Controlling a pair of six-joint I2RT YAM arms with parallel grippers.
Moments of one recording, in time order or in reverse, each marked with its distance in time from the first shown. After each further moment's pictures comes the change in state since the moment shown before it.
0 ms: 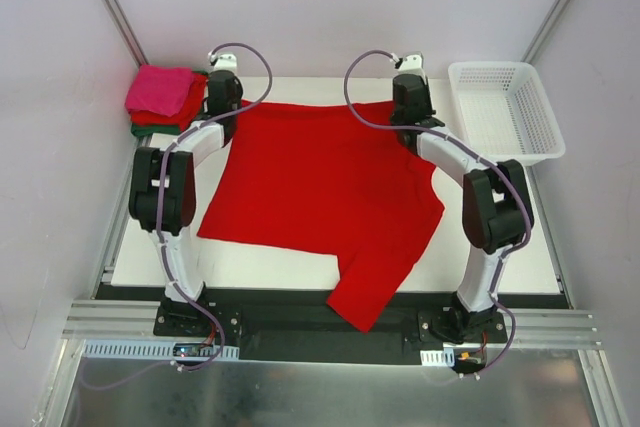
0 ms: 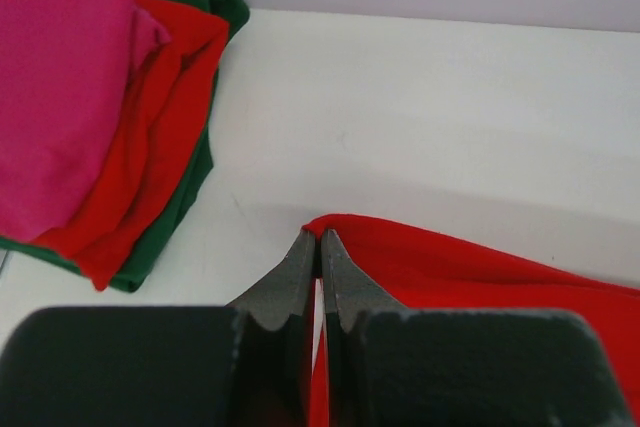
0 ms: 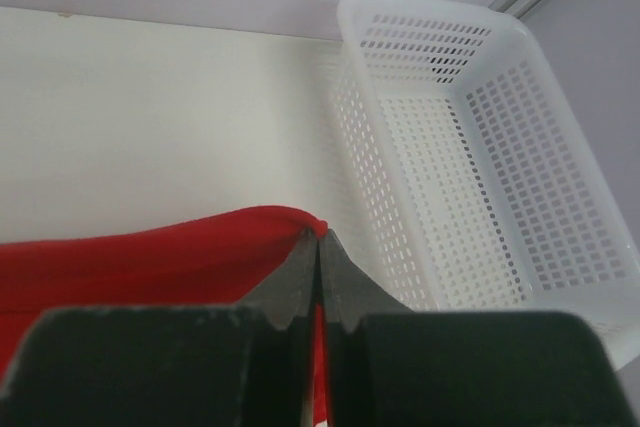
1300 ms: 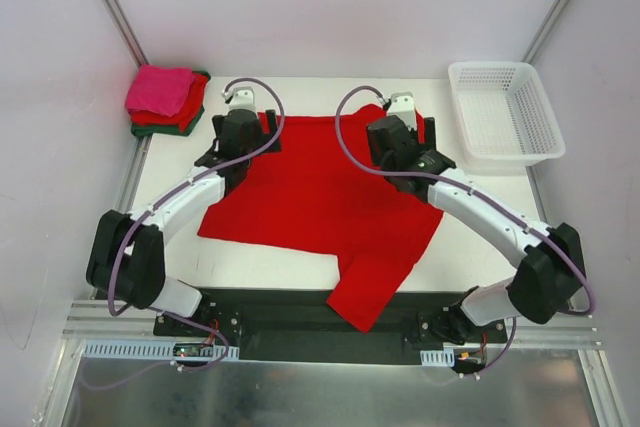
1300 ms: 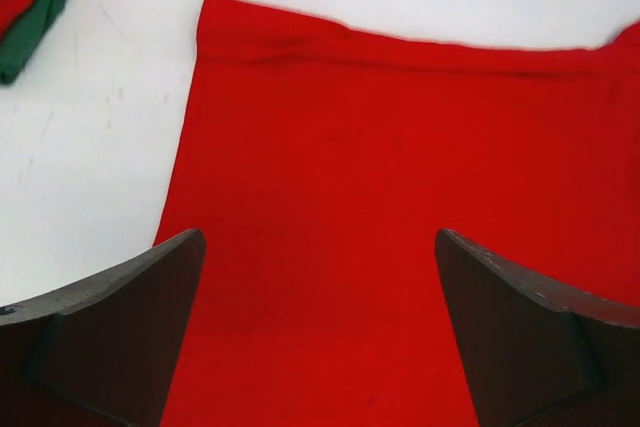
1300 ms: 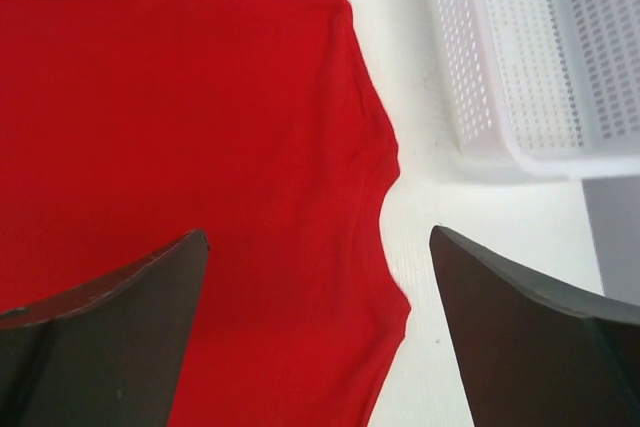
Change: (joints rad) left arm -0.272 -0.483 -0.384 -0.180 -0.045 -0.247; right arm 0.315 -0.429 -0.211 -0.534 0.065 0.393
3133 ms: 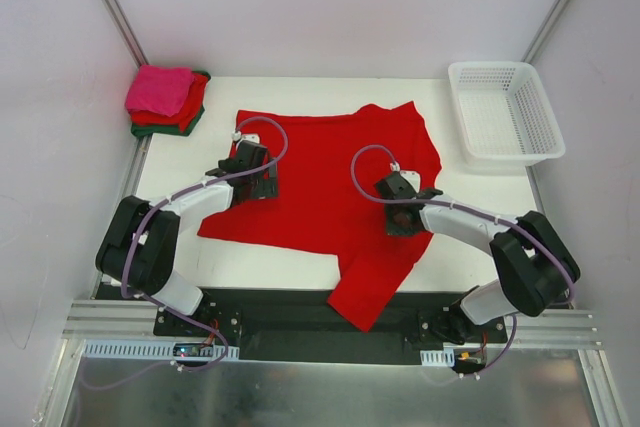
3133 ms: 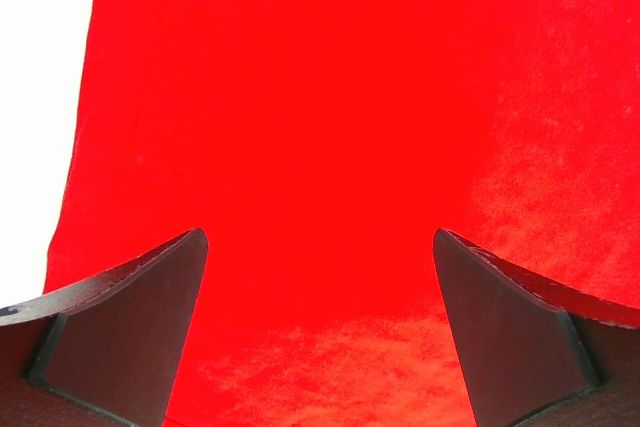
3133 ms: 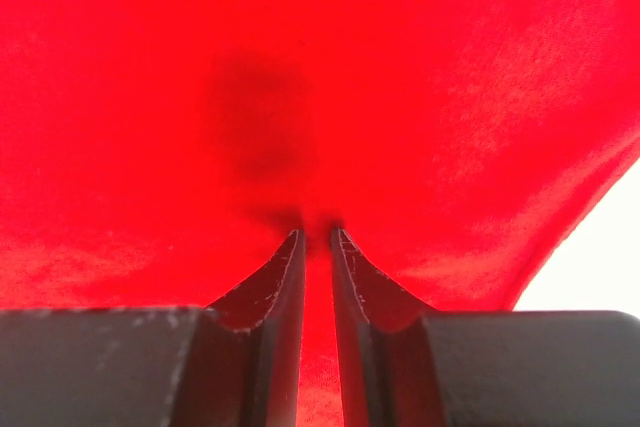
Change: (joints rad) left arm -0.008 0.076 -0.163 -0.250 0.071 -0.103; right arm -0.032 0.028 -0.436 -0.094 -0.496 0.465
